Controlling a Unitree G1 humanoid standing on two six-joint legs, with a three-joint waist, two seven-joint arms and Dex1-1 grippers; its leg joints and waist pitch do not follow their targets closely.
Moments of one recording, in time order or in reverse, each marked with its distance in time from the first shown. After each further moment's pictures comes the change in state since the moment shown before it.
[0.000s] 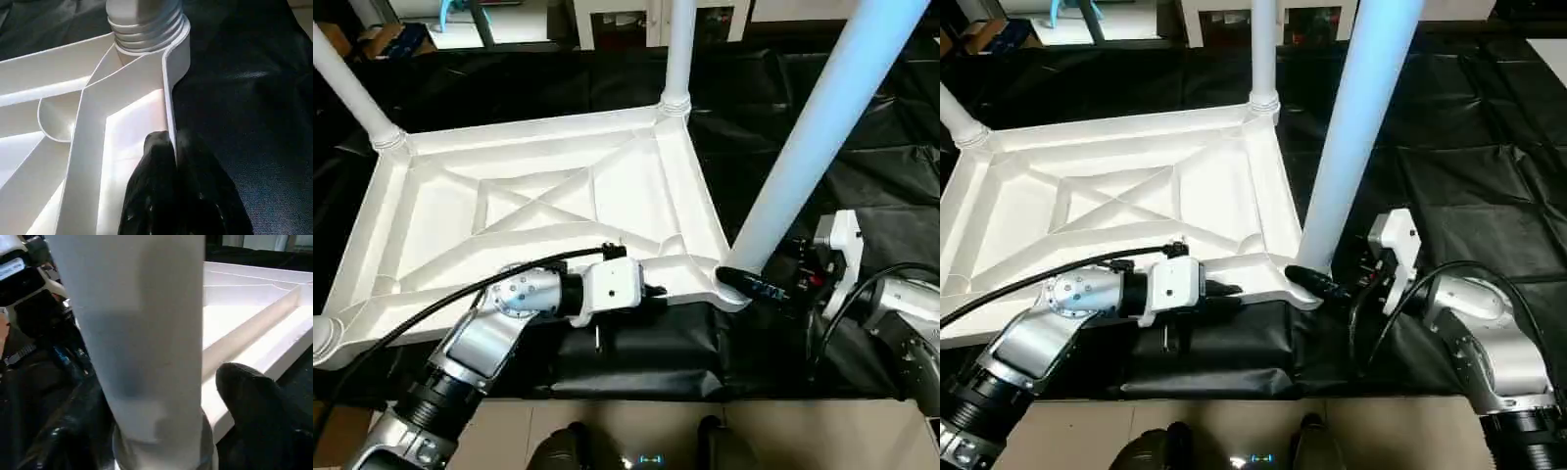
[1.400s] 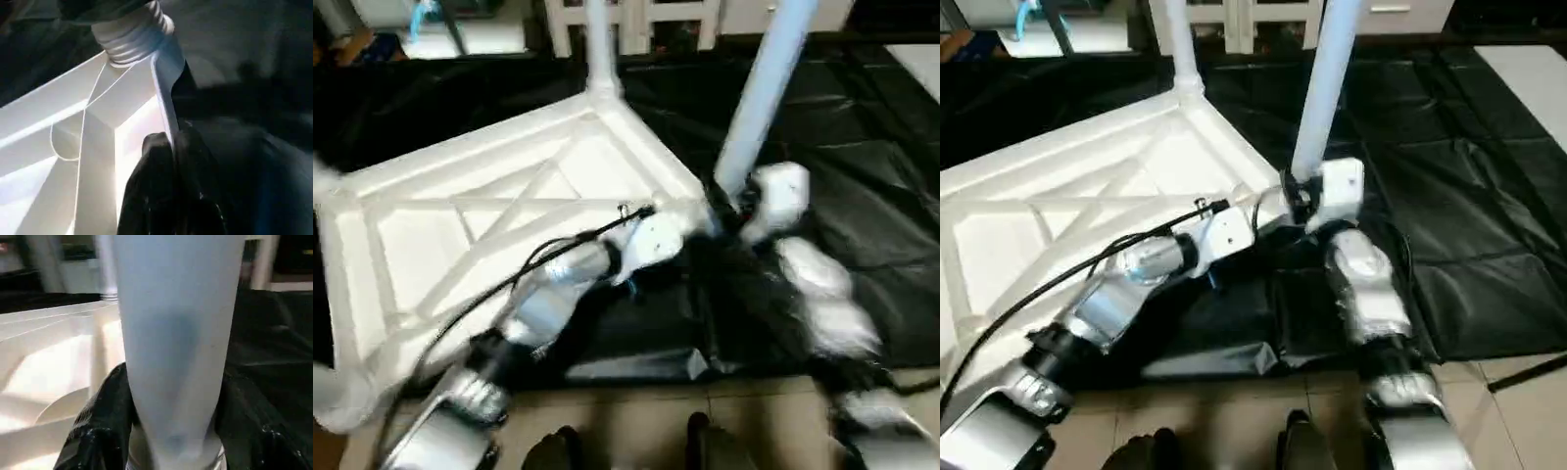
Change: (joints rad) left arm -0.167 -0.188 -0.019 0.243 0.215 0.058 0.340; right arm -0.270 0.351 -0.004 0.414 -0.233 -0.260 -0.603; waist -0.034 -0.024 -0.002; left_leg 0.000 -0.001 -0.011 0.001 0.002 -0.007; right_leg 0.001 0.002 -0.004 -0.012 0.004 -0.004
